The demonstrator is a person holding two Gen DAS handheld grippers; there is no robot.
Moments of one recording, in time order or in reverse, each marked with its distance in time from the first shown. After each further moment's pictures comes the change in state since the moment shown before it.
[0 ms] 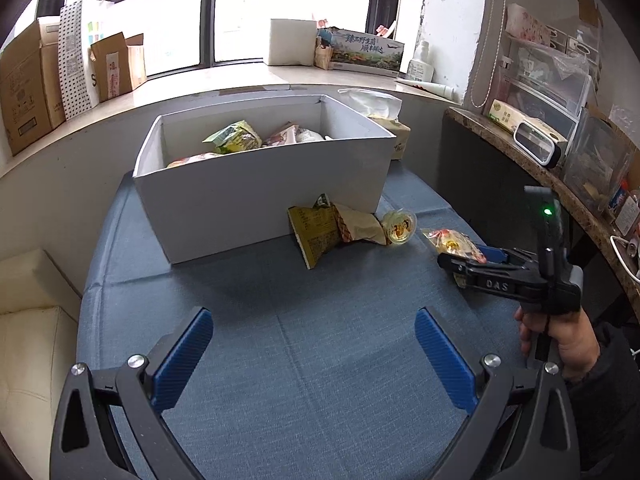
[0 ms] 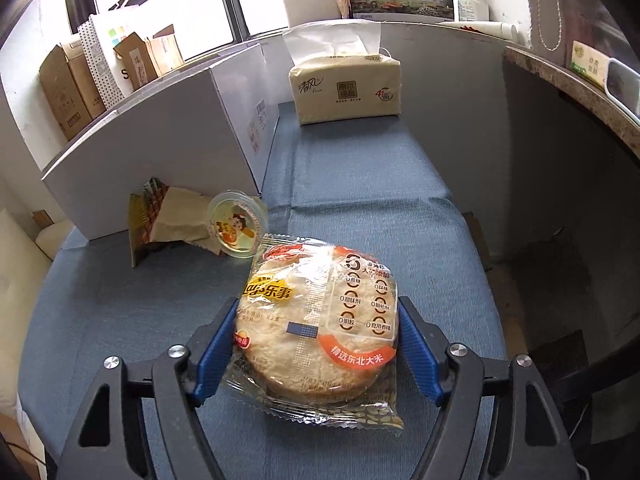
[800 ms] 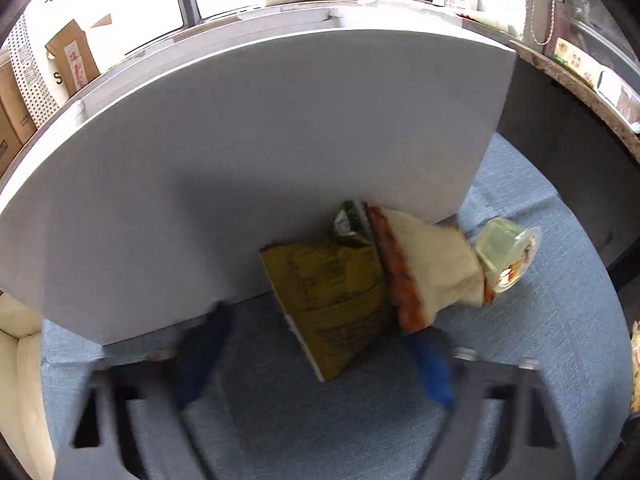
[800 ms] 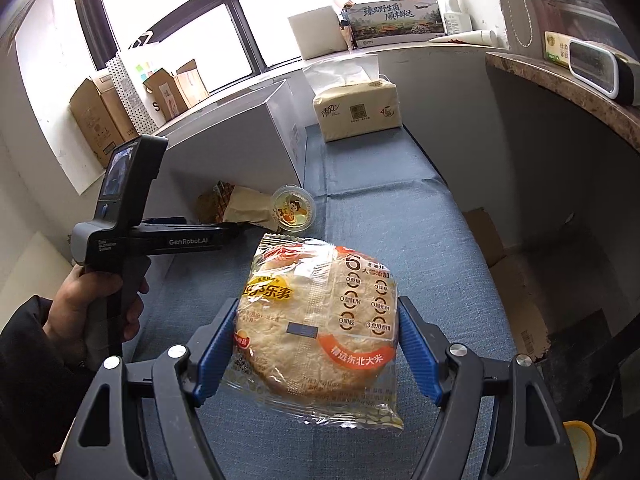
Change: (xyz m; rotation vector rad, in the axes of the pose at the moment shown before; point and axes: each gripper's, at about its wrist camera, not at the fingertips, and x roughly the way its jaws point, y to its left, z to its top) left arm 0.176 -0.014 0.055 0.049 0.178 0.146; right arm -0.070 0.004 -0.042 0.059 -0.086 0.102
